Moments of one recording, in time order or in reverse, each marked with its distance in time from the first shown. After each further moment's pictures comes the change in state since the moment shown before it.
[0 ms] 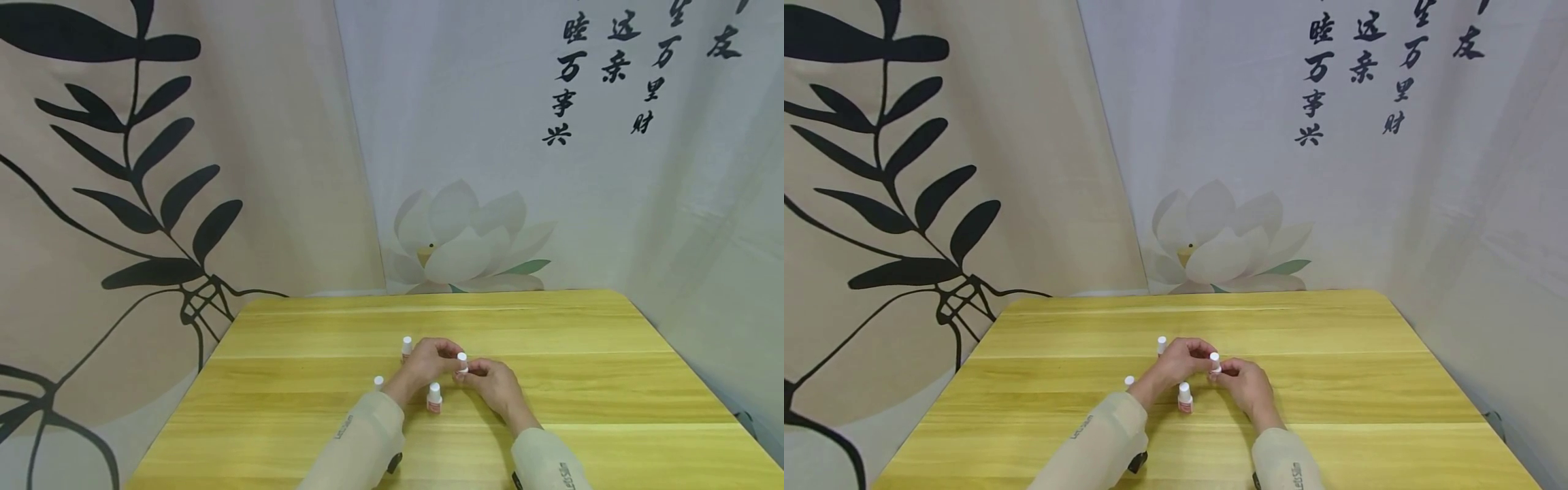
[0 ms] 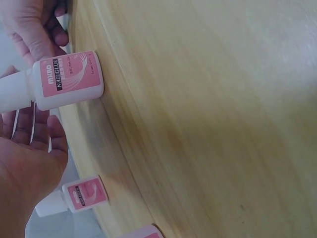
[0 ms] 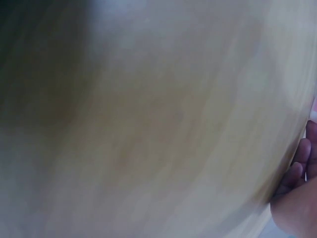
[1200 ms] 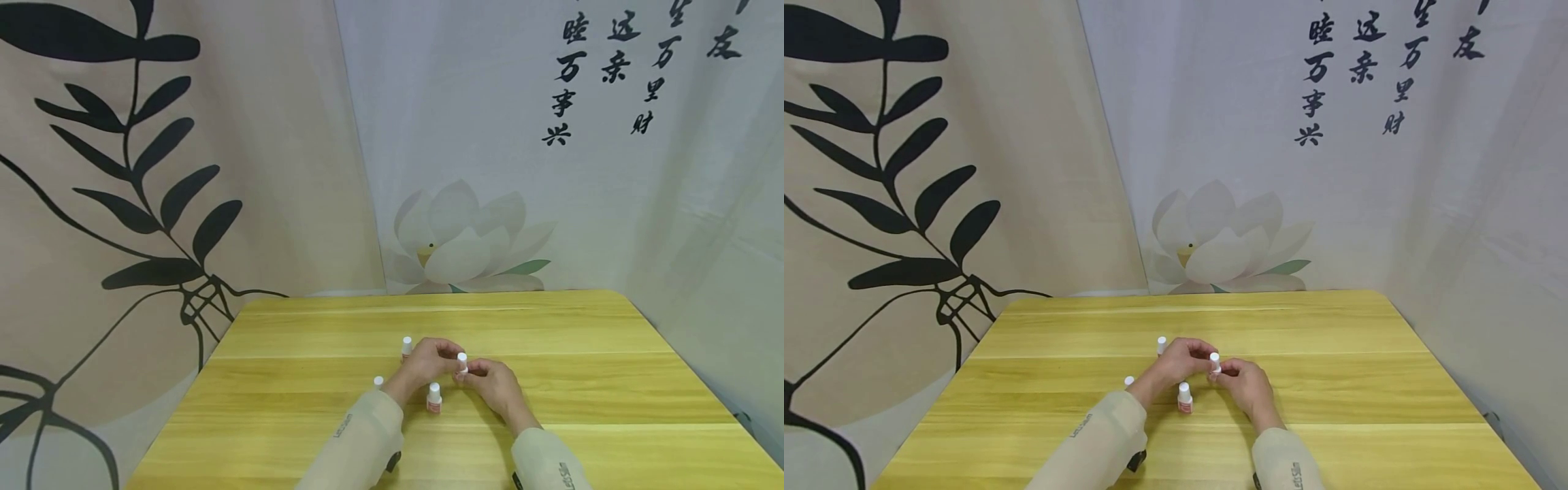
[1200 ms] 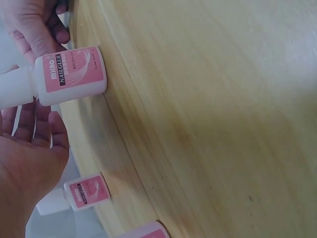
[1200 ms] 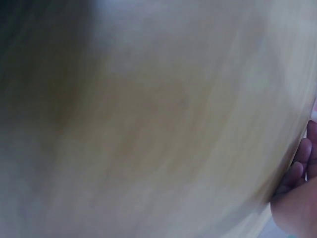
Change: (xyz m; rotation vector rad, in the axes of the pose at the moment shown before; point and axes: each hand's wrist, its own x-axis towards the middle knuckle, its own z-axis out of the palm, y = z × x) left_hand -0.001 0.002 -0.001 0.013 -0.022 0.014; right_hand 0.000 0.000 0.000 0.000 -0.005 -0.019
